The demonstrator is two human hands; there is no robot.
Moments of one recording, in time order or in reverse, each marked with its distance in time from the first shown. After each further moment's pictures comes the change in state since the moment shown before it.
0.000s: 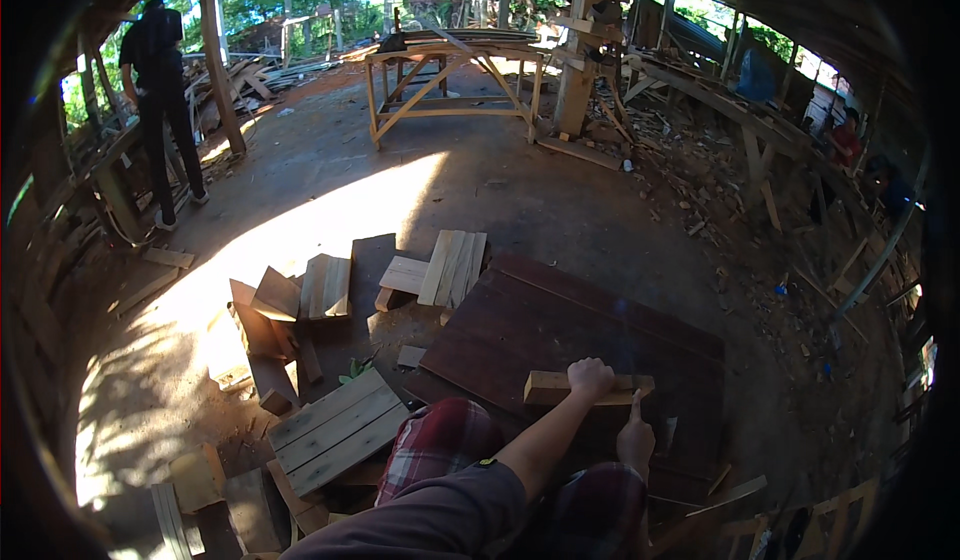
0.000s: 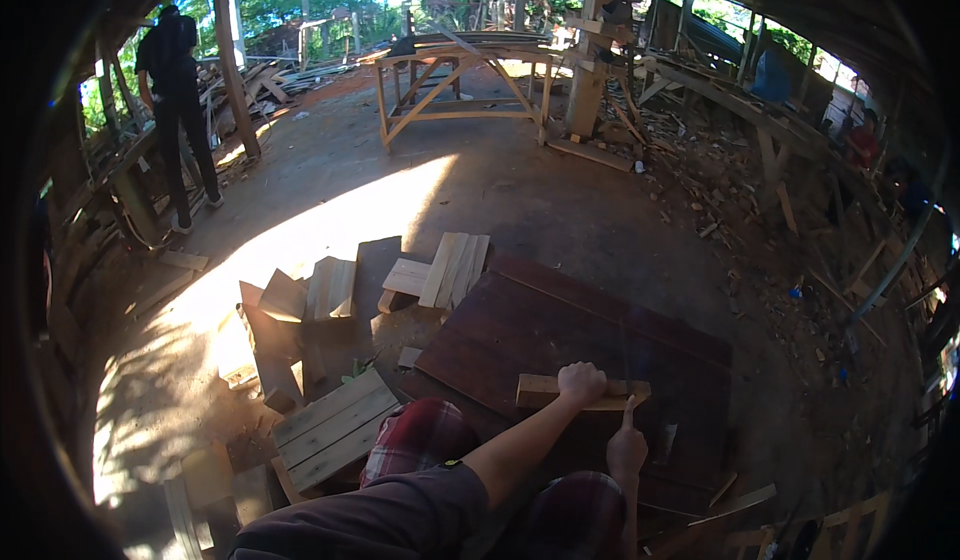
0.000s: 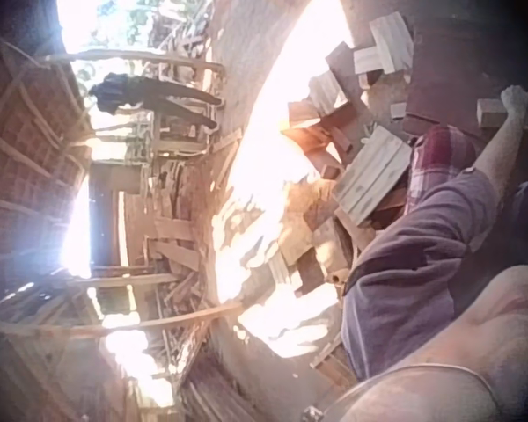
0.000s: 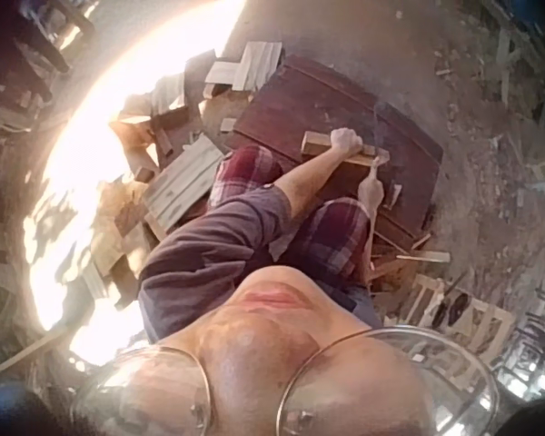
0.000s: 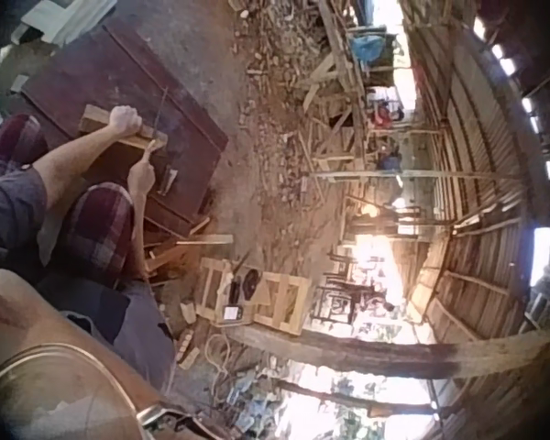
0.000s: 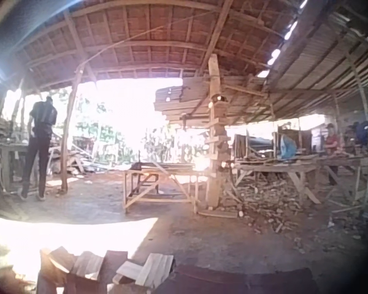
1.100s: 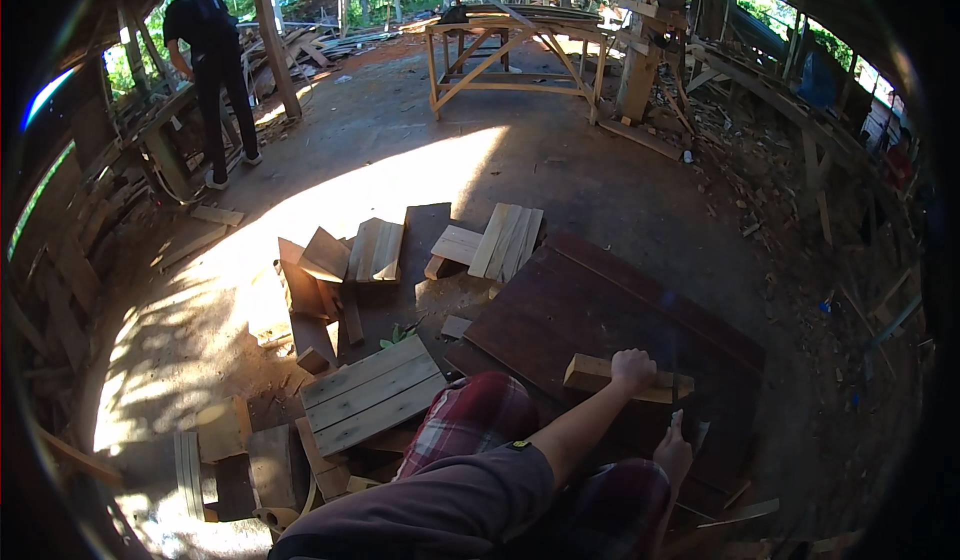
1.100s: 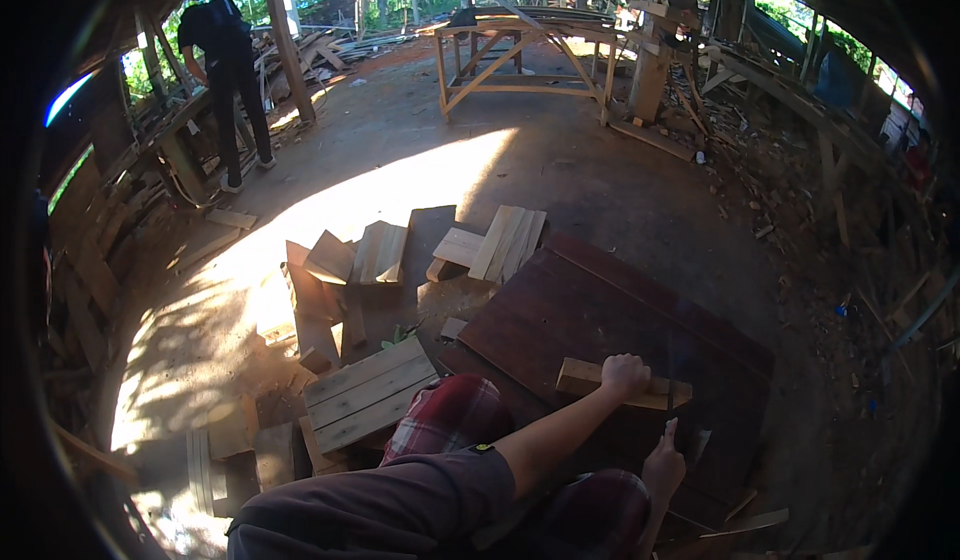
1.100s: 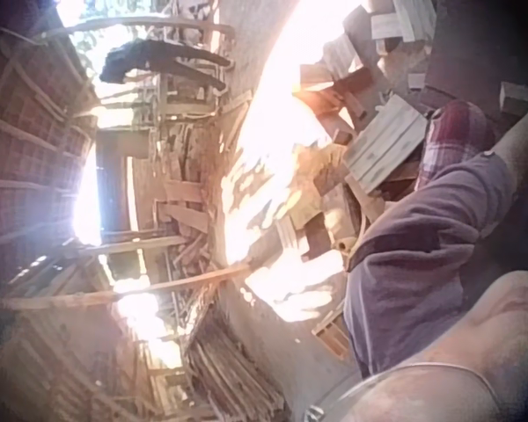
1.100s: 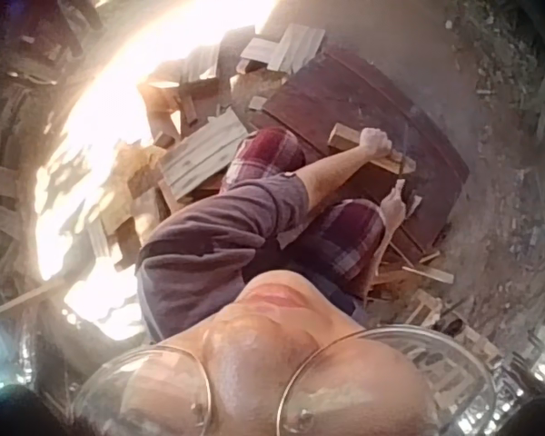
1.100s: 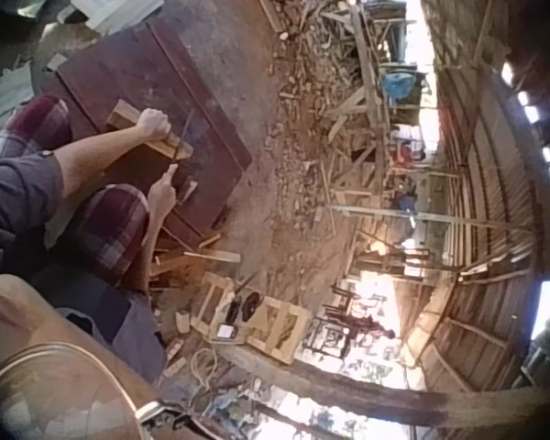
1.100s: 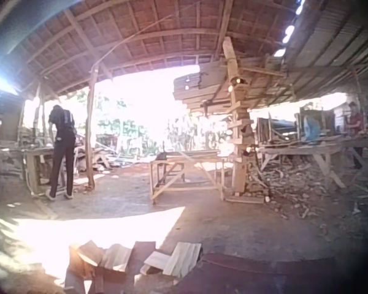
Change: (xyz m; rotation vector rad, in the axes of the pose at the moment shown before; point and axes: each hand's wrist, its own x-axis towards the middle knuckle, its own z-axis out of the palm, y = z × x) left_hand -0.002 -0.005 -0.006 0.067 -0.006 0.142; right_hand -0.025 0.014 -0.010 -0.020 0.064 -0.031
